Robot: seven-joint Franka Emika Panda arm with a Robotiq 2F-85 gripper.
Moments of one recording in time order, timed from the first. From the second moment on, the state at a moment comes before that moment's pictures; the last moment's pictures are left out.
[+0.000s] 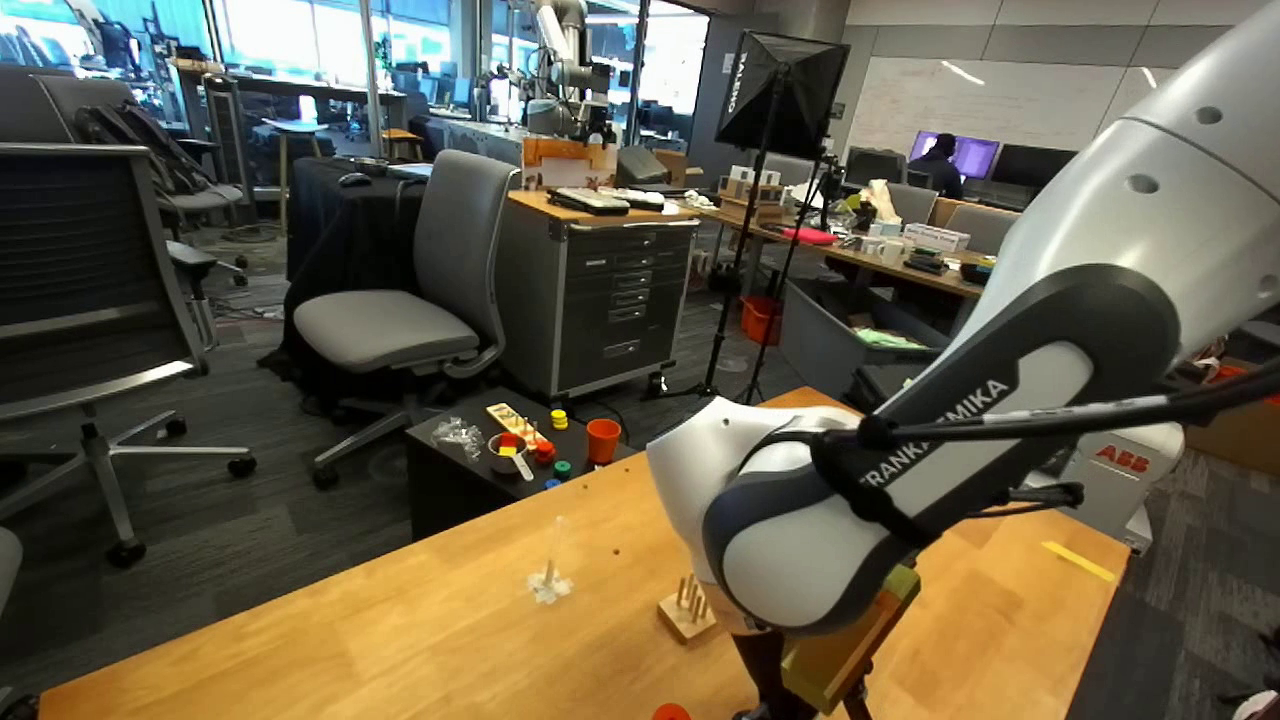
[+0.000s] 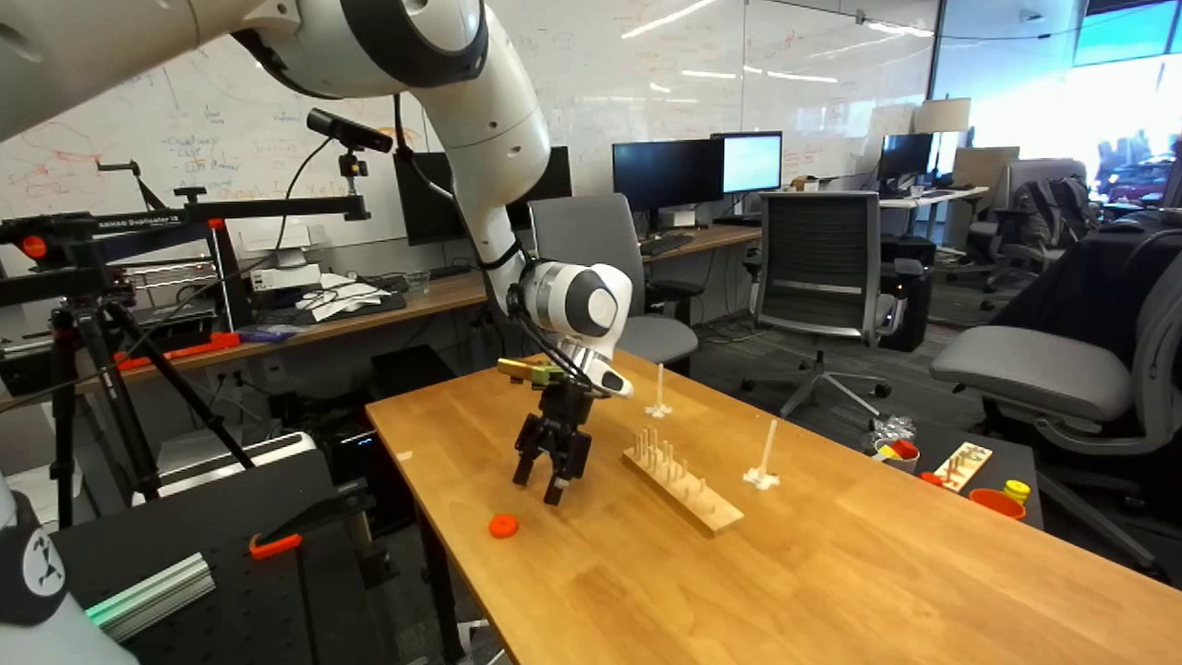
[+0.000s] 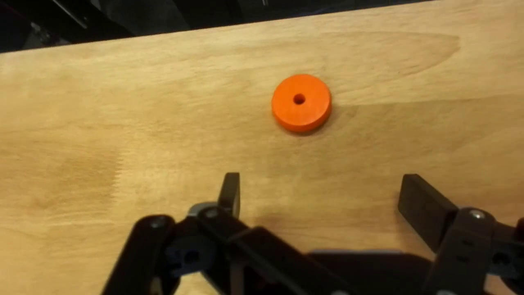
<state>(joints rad) 0.38 1.06 0.04 -1.58 -0.02 1.98 0.41</state>
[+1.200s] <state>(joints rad) 0.40 0.79 0.04 -2.17 -0.03 2.63 0.36</state>
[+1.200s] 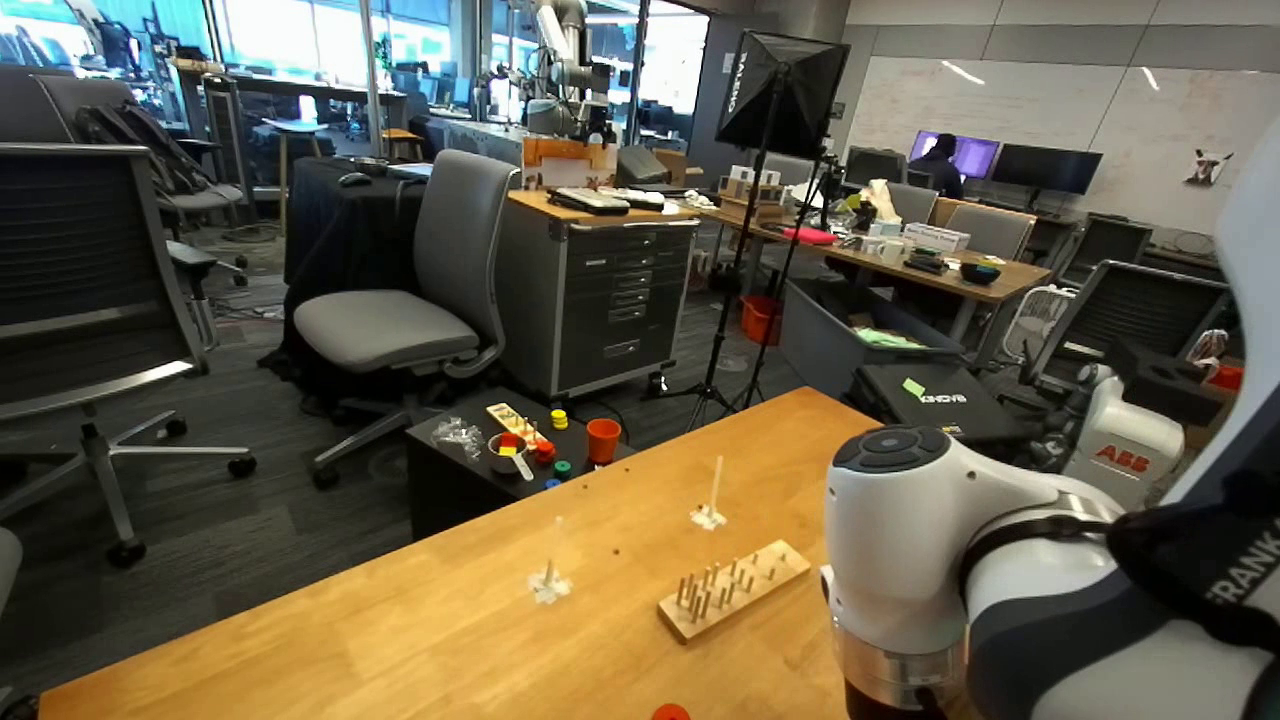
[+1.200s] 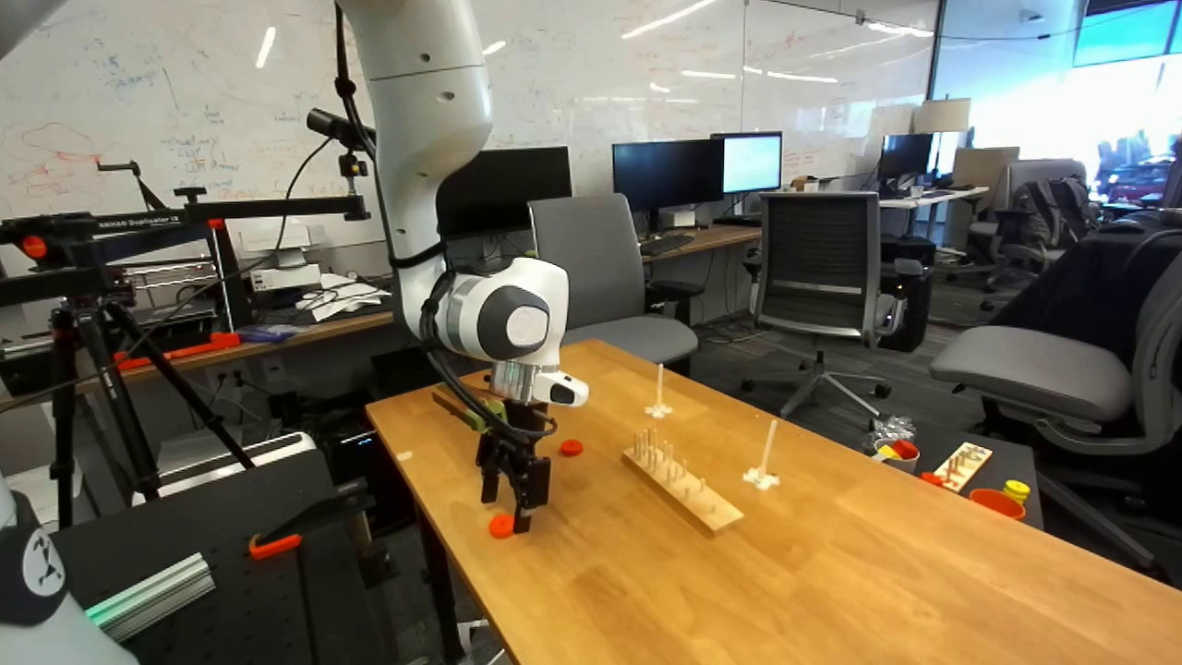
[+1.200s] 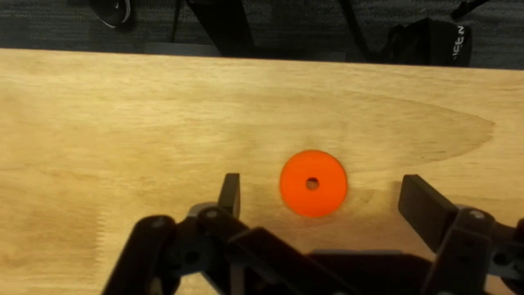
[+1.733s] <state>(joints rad) 0.45 0.76 -0.03 -2.27 -0.04 2.80 0.37</state>
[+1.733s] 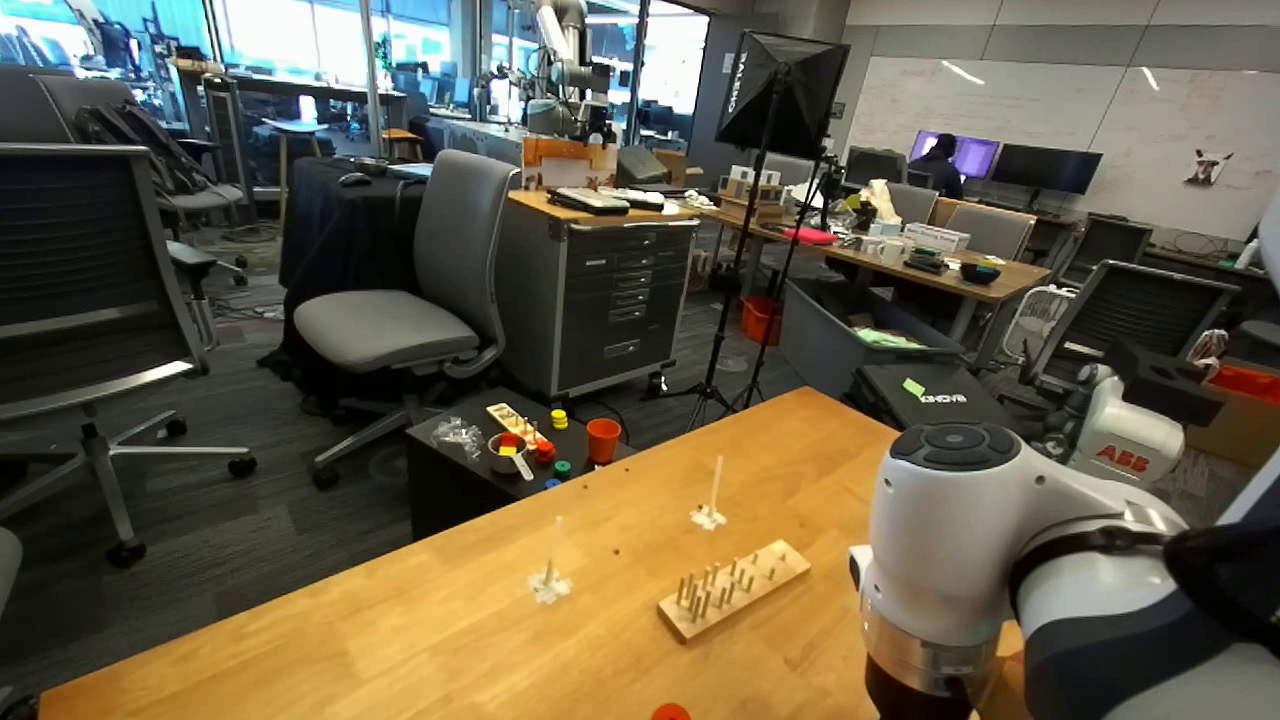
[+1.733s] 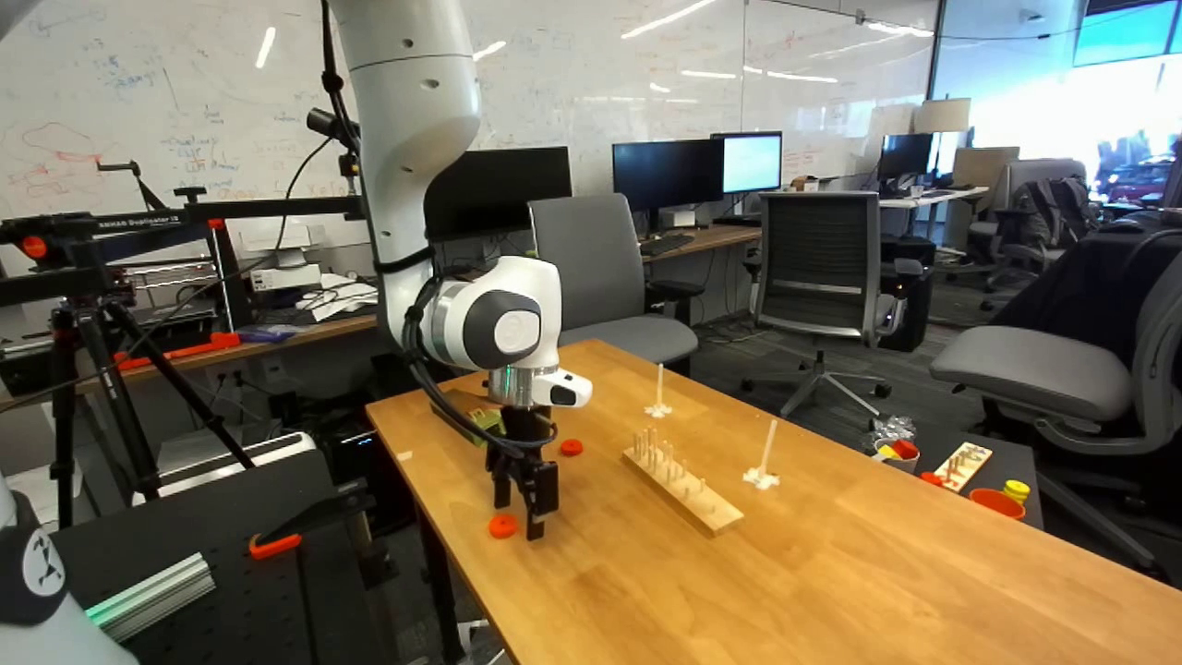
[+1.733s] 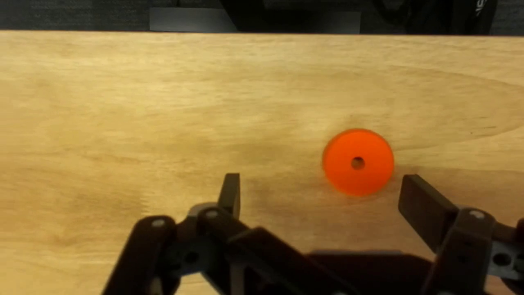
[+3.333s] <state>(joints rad) 0.48 0.76 -0.03 -2.30 -0.03 2.83 0.38</state>
